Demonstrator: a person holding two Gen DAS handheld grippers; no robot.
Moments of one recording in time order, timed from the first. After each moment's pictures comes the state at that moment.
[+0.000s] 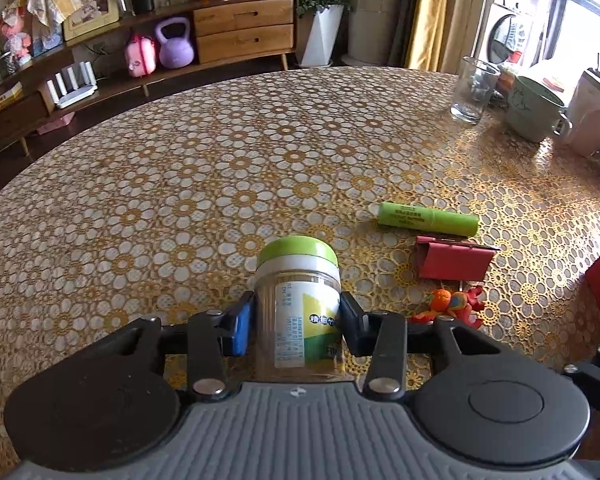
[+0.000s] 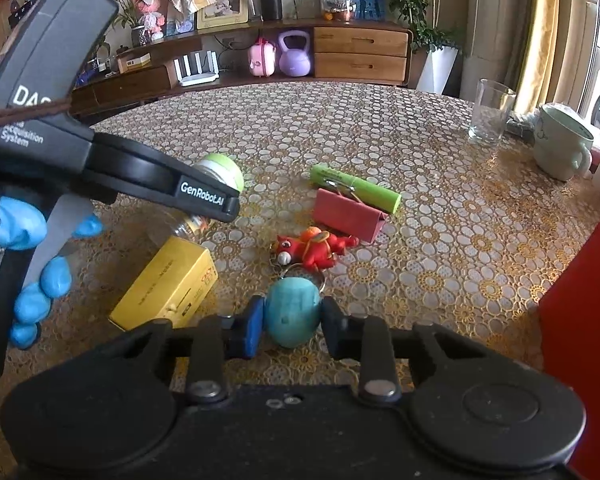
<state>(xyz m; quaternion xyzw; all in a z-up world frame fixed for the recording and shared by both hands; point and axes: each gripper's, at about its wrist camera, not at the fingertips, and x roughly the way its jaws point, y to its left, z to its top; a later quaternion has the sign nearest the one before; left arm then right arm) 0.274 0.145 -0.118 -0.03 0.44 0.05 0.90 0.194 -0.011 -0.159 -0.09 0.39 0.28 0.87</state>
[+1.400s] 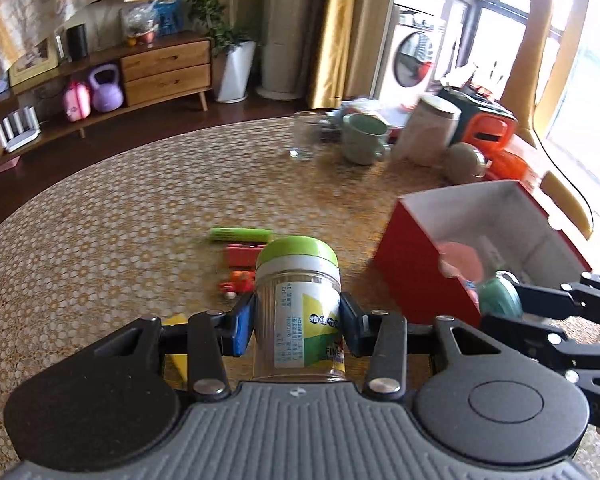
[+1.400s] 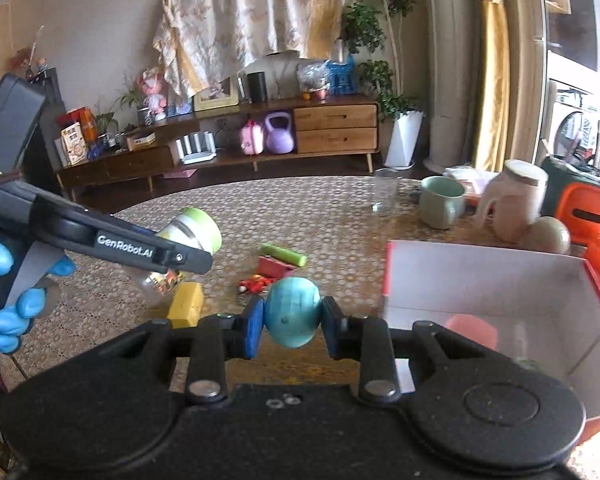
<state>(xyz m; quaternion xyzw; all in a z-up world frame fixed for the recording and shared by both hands) 0.155 0.027 0.021 -0.02 0.40 -0.06 0.91 0.105 -0.177 -0.026 -0.04 0.30 0.29 0.91</state>
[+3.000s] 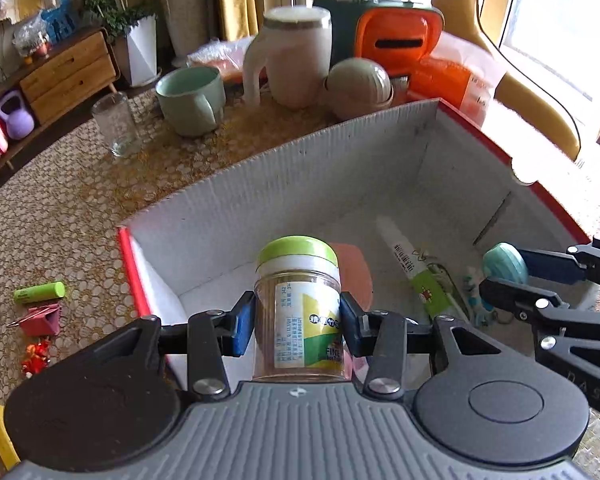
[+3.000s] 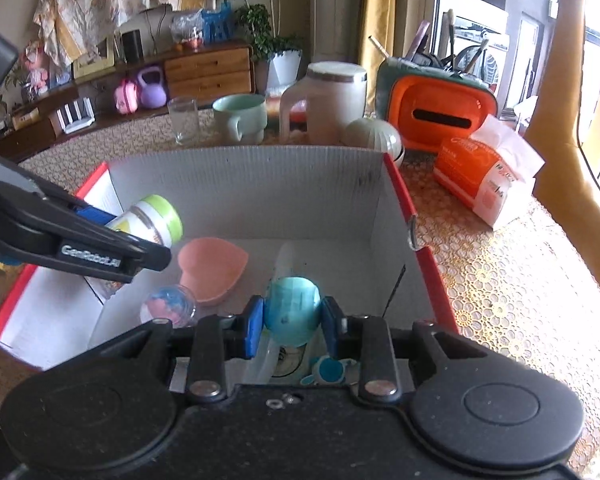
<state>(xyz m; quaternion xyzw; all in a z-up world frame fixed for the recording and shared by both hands) 0.275 -0.199 -0.060 0.08 0.47 -0.13 0.87 0.190 -0.347 -0.104 -0.05 0.38 0.14 0.91</state>
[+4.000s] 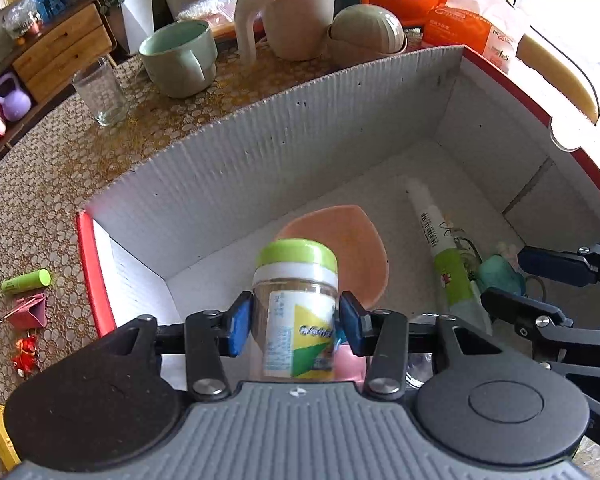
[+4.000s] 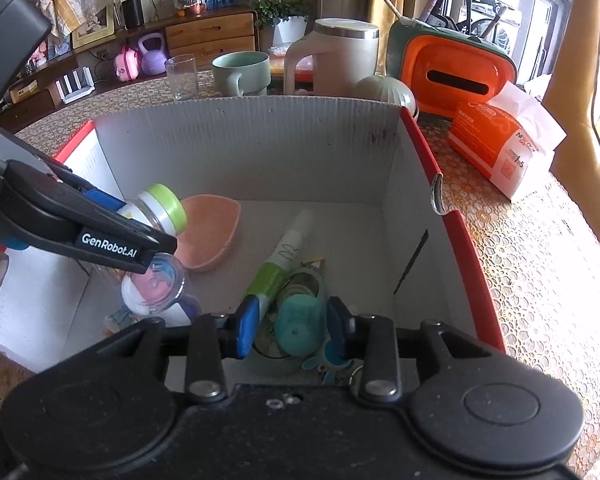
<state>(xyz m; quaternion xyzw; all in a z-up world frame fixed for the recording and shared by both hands) 0.292 -0.210 -0.085 0.10 0.52 -0.11 0.84 0.204 -0.343 -0.126 -0.06 0.43 0.15 0.89</state>
